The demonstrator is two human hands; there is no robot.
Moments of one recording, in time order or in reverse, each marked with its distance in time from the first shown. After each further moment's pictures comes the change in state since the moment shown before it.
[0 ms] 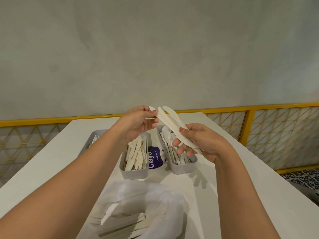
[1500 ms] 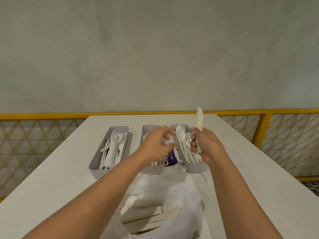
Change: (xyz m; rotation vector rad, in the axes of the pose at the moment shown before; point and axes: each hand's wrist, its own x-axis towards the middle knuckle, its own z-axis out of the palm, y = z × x) left_hand -0.041 -0.053 -0.013 0.919 0.016 0.308; right_hand 0.034 0.024 0.035 0.213 0.380 0.052
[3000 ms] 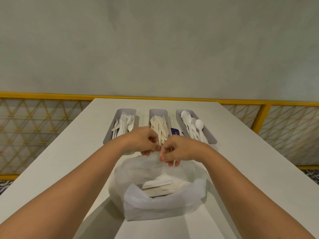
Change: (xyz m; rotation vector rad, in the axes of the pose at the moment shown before) left_hand -0.043 -0.040 -0.047 0.072 -0.430 -0.176; right_hand -0.058 0.019 0.052 -1.011 -0.771 -0.116
